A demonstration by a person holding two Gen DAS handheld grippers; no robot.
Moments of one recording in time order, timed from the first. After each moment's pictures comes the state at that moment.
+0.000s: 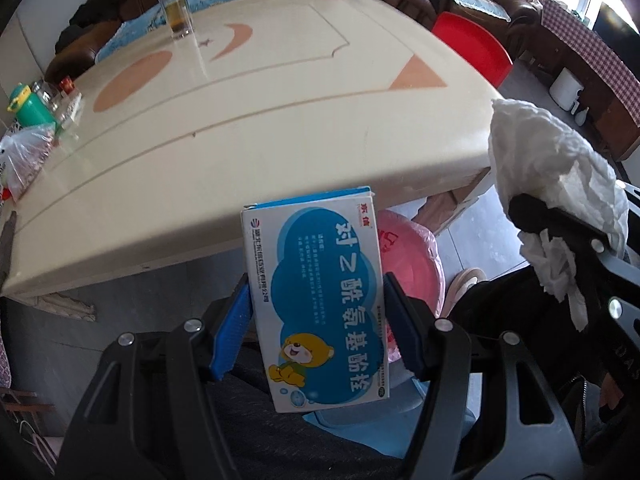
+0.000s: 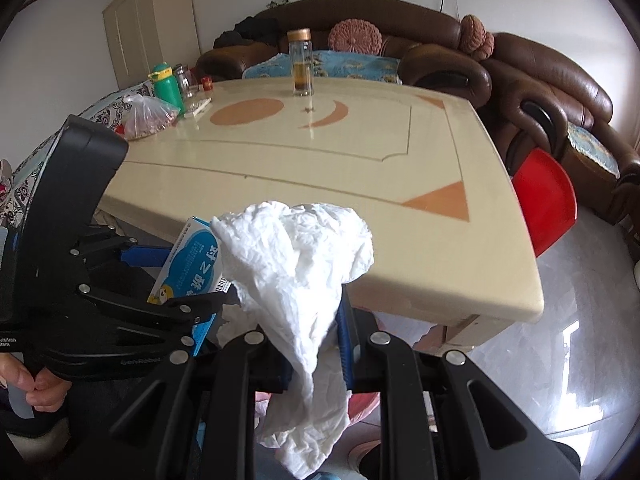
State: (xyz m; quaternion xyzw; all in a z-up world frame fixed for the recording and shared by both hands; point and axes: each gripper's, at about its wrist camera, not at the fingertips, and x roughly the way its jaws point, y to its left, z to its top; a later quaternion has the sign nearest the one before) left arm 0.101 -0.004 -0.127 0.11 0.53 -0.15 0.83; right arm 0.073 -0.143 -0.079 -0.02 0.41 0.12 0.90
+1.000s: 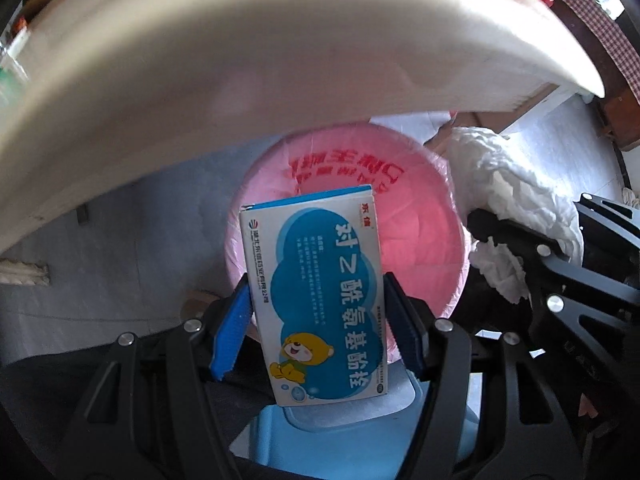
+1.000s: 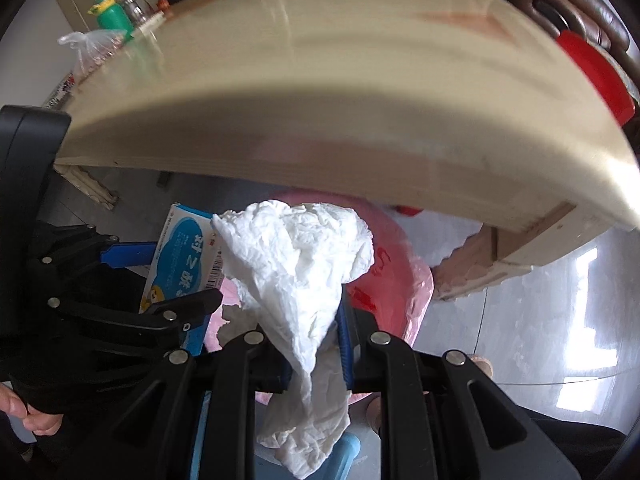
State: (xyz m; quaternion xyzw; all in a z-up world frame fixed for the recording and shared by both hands) left arm 0.139 -0.022 -0.272 0.08 0.64 -0.16 0.75; right arm 0.128 -0.158 -0.248 0.01 0.56 0.10 0.82
